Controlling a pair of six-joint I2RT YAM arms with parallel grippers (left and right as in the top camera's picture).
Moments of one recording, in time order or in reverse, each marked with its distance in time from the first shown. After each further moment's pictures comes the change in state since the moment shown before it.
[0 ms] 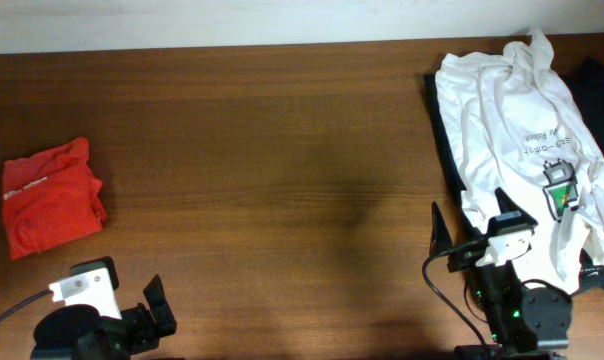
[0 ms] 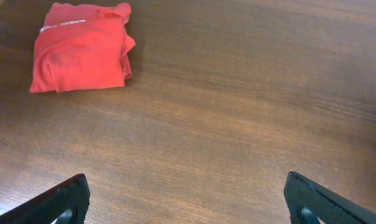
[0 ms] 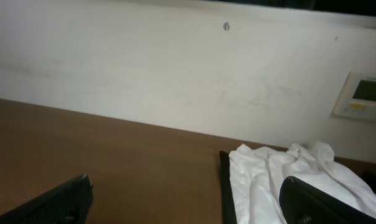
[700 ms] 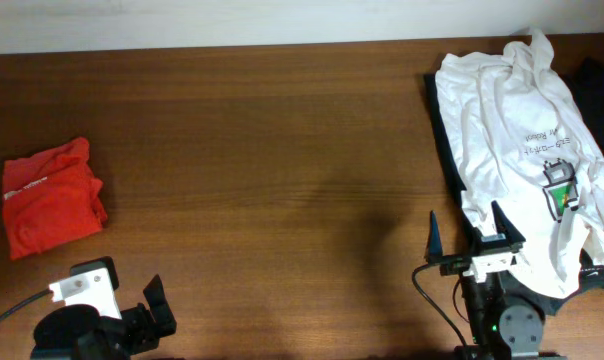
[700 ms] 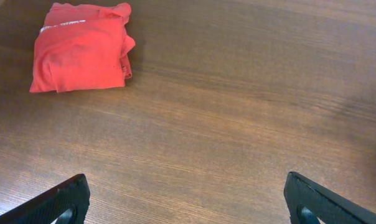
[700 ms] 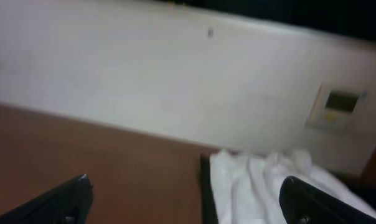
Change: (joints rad) left arm 0.000 0.000 0.000 0.000 0.000 0.000; right arm 0.000 -0.188 -0.277 0.179 0.065 -0.068
